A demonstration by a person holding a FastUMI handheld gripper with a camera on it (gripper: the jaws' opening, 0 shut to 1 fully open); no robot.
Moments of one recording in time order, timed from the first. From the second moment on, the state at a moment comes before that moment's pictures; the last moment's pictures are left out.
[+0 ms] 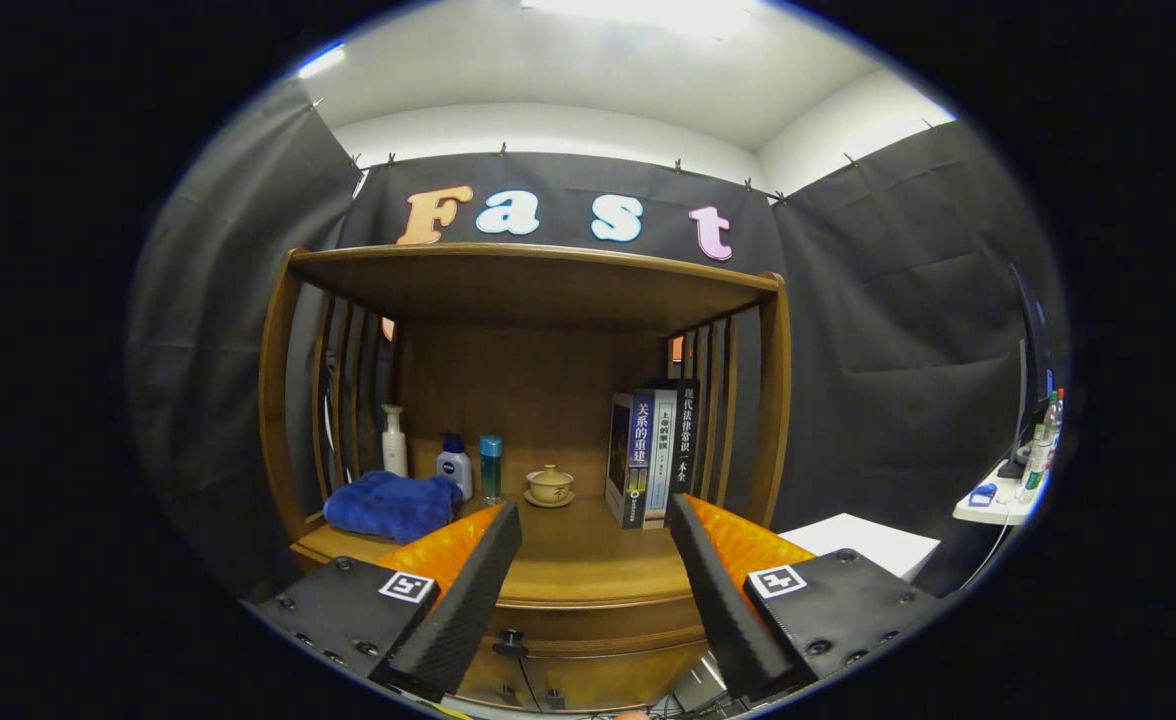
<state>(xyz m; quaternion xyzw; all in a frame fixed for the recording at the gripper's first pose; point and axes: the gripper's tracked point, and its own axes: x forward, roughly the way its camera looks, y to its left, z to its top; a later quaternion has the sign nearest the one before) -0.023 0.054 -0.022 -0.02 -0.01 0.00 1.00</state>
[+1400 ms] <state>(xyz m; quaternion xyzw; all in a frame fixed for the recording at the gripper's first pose) 0.043 0.132 -0.301 0.04 0.12 0.06 0.99</state>
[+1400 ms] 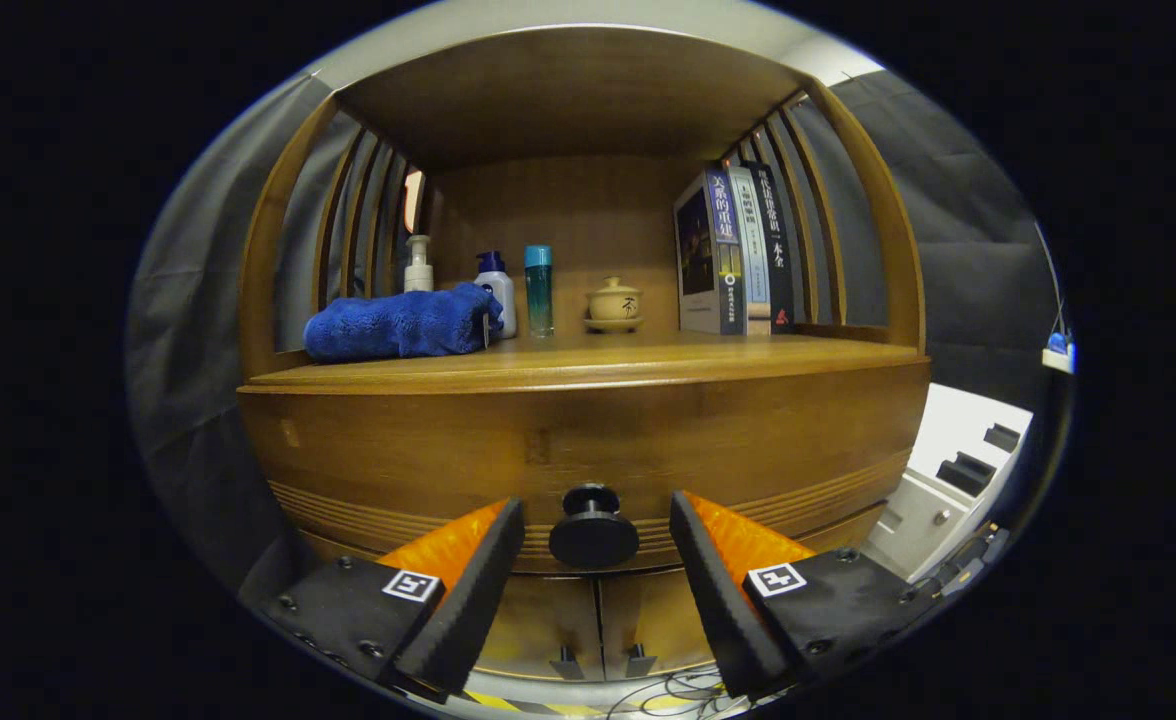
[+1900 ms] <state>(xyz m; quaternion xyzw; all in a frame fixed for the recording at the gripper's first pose) 0.051 0.136 -0.305 0.06 0.13 0.07 0.99</state>
